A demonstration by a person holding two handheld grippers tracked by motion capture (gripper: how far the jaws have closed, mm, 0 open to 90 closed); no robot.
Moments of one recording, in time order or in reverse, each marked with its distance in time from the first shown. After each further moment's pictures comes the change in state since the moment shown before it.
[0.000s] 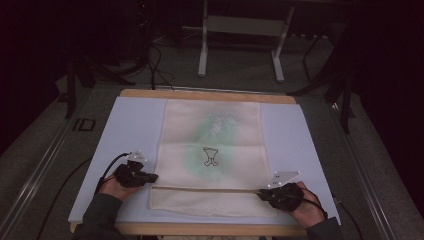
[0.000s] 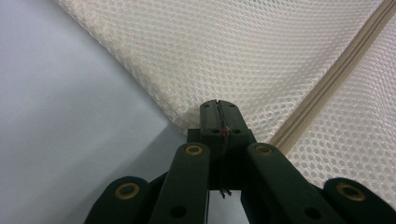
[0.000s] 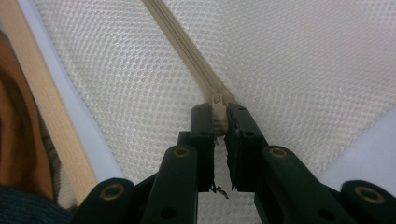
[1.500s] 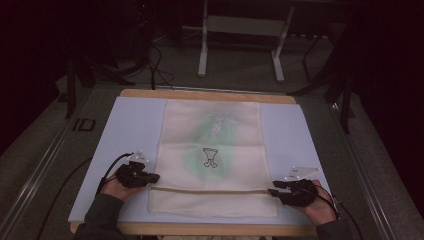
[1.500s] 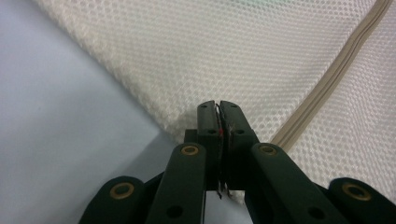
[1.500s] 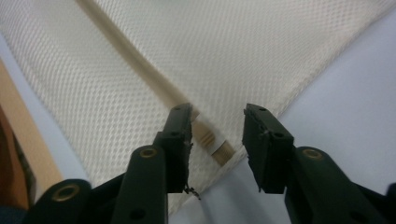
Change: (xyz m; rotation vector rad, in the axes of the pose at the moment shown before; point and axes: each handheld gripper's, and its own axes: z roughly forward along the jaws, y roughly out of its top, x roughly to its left) left arm -0.006 0.004 0.002 -0.007 0.010 0.023; right arm -0.029 -0.023 -0.018 -0.082 -0.051 0.129
